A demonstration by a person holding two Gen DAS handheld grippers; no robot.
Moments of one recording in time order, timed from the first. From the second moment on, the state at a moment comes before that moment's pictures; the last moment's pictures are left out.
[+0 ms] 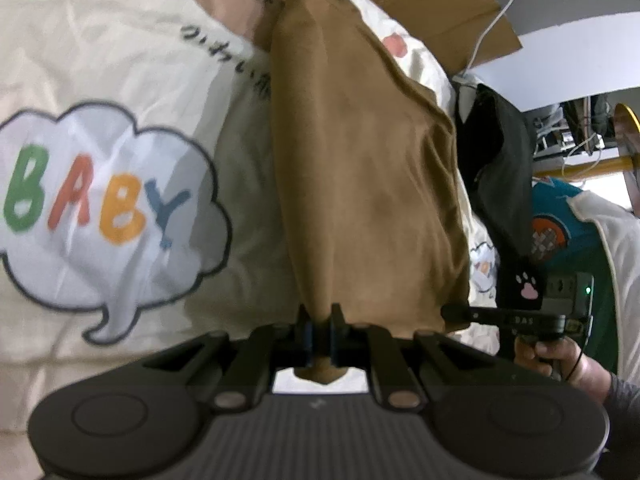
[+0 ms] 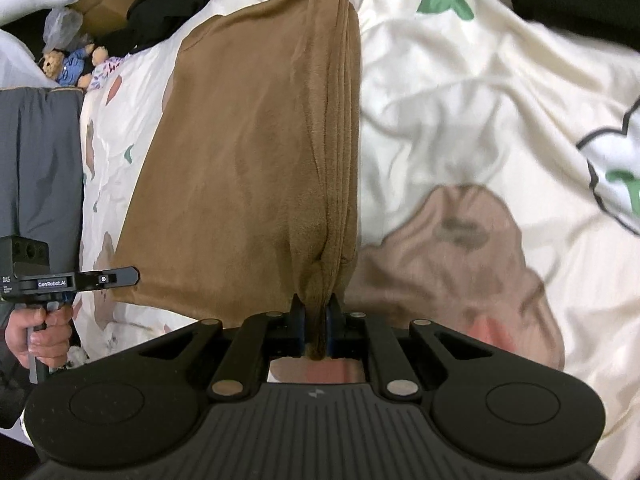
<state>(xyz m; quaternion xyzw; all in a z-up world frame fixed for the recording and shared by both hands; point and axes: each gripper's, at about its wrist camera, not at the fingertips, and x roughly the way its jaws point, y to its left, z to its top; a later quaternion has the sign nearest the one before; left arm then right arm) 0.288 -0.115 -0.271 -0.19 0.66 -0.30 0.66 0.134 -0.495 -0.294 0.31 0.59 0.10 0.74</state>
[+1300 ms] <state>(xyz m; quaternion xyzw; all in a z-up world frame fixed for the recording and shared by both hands) 0.352 -0.103 -0.248 -0.10 0.60 -0.25 0.75 0.160 -0.544 -0.253 0.18 0.54 0.05 0.82</state>
